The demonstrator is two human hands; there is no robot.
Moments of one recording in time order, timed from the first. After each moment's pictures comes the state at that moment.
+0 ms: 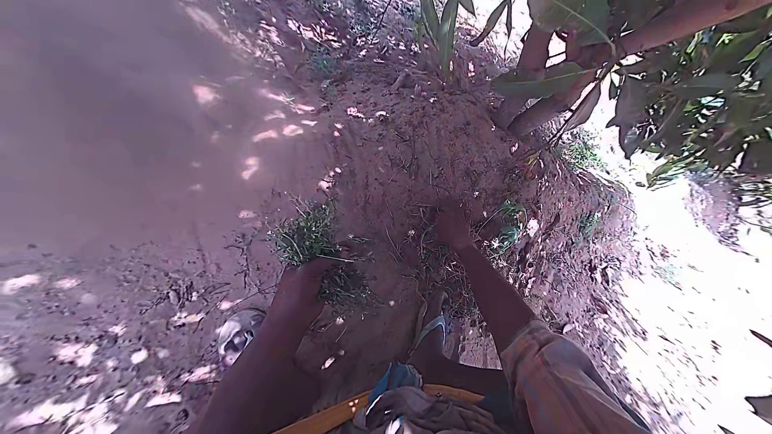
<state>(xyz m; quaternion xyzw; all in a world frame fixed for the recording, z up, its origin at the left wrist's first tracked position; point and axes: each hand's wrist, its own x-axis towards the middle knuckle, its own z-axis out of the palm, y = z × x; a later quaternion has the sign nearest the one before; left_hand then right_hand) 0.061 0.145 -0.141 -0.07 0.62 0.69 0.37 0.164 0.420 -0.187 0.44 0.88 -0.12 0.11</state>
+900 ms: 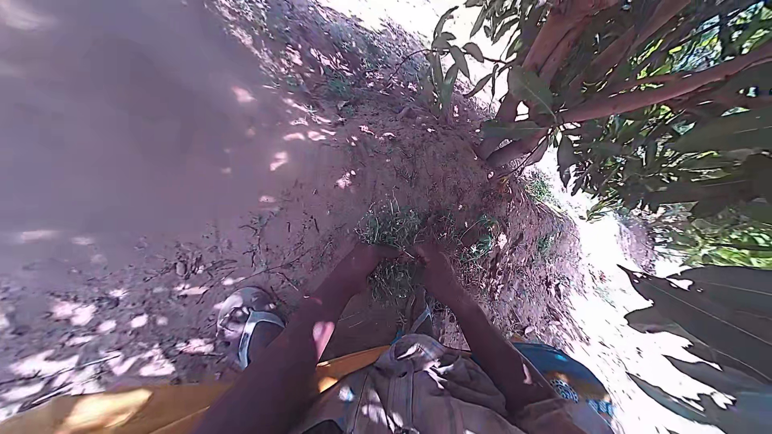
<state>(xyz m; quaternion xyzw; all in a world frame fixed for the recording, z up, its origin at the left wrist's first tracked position) 0.078 0.133 -0.110 0.09 0.55 0.62 0.55 0.203 0.227 -0.064 0.29 0.90 -0.31 0.02</state>
